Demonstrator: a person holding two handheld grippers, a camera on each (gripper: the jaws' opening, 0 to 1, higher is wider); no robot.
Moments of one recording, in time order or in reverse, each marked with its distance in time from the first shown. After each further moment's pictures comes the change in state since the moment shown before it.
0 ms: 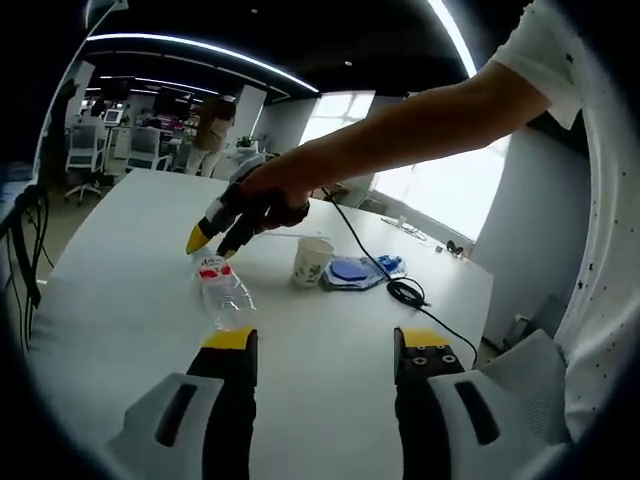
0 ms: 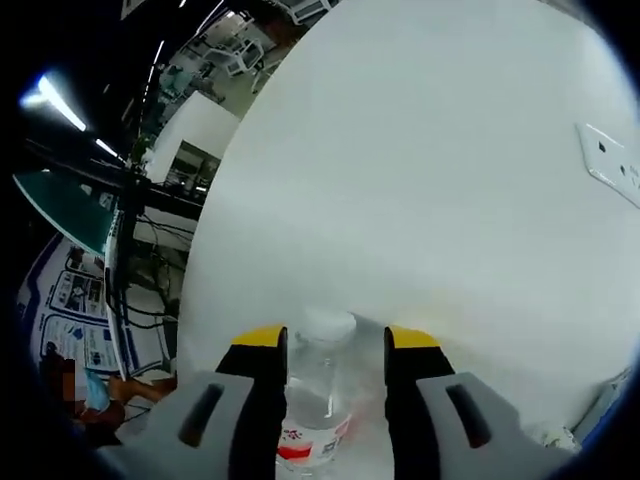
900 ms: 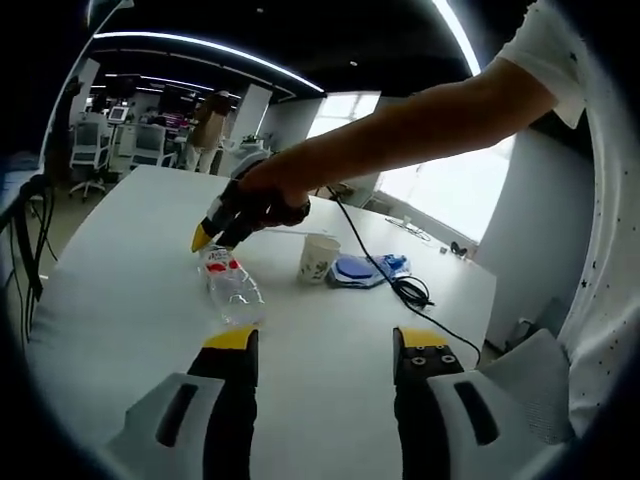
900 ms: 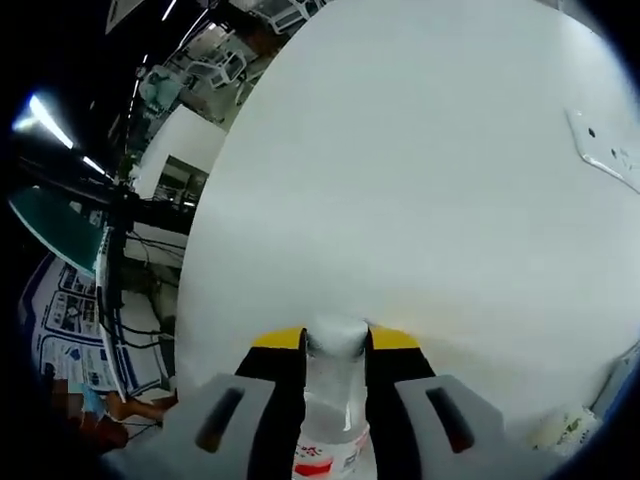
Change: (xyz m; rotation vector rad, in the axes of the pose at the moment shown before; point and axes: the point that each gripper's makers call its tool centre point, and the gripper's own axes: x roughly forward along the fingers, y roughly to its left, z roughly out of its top) left arm -0.001 0.006 -0.004 -0.013 -0.002 0.019; right arm 0.005 0.010 -0.002 0.046 -0.048 -0.047
